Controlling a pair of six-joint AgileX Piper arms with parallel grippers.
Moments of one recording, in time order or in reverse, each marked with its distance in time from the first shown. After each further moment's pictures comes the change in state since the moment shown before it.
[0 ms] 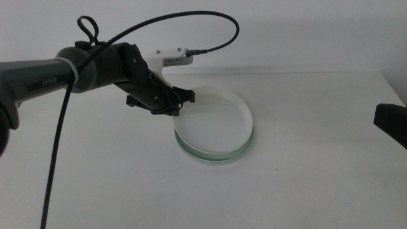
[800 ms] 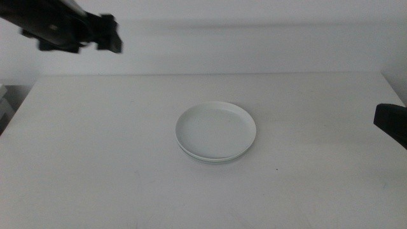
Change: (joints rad) left arm 0.191 -0.458 -0.001 0.143 0.280 0.051; right arm 0.000 0.000 0.000 0.000 0.000 0.000
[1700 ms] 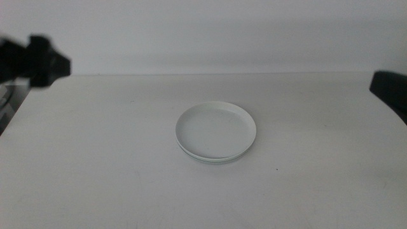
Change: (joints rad) left arm 0.028 -0.530 0.419 0.041 -0.071 -0.009; right arm 0.000 0.060 0.000 -0.001 -0.154 0.053
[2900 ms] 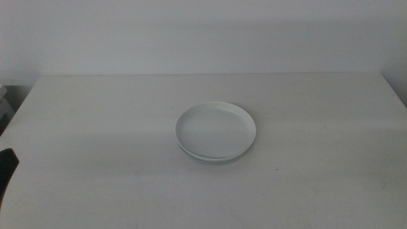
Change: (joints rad) left arm 0.000 -0.840 0.704 -0.026 -0.384 0.055; right arm -0.252 -0.494 0.269 -0.264 0.090 0.158
